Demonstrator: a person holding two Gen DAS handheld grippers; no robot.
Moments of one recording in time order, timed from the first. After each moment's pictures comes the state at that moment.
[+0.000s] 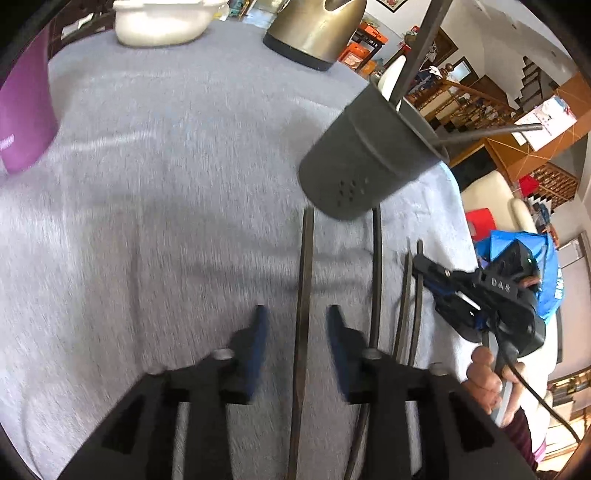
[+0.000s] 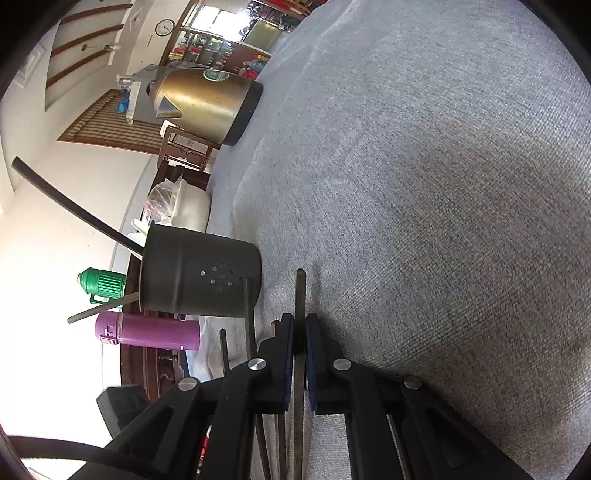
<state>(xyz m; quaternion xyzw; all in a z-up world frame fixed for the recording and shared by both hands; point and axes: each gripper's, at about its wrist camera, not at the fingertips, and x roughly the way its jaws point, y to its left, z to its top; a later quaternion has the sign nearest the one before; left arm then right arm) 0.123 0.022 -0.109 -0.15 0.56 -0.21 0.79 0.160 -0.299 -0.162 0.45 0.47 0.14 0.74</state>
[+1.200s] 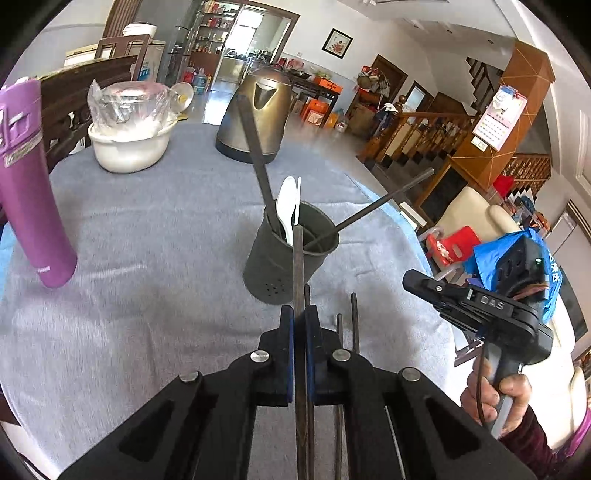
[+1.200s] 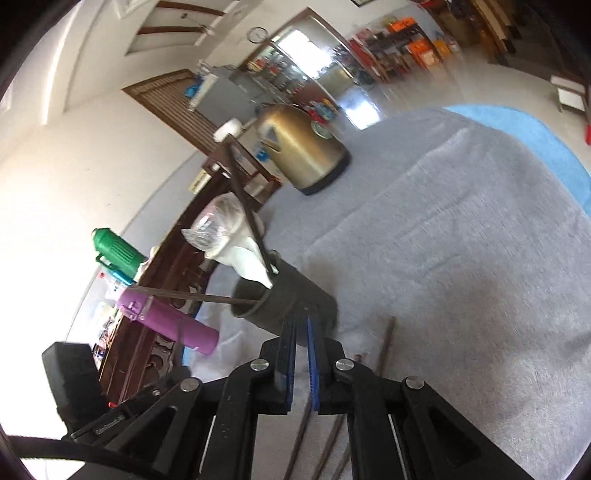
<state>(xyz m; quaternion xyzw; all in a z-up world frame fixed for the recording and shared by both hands) 0.082 0.023 -0.009 -0.10 0.42 -0.24 0.87 0.133 -0.281 -0.050 0.32 0.37 0.16 0.86</state>
